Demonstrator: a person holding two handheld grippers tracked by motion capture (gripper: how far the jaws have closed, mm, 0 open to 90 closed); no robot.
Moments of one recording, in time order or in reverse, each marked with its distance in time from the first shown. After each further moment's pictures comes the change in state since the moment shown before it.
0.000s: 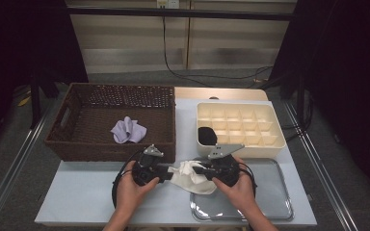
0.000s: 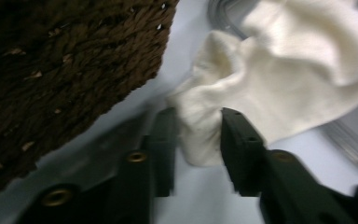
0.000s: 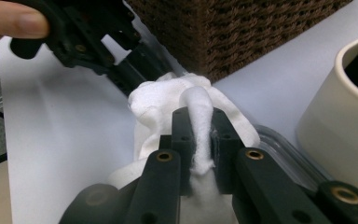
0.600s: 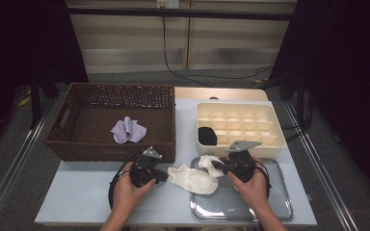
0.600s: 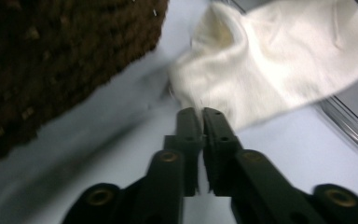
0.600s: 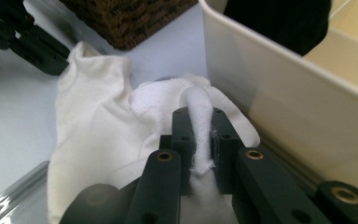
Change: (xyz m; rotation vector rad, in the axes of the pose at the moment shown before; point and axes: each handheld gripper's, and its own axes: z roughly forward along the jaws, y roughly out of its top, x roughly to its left) left arm 0.001 -0.007 -0.010 0.077 -0.018 -0.006; right arm -0.034 -0.023 -0.022 0.043 -0.158 0.134
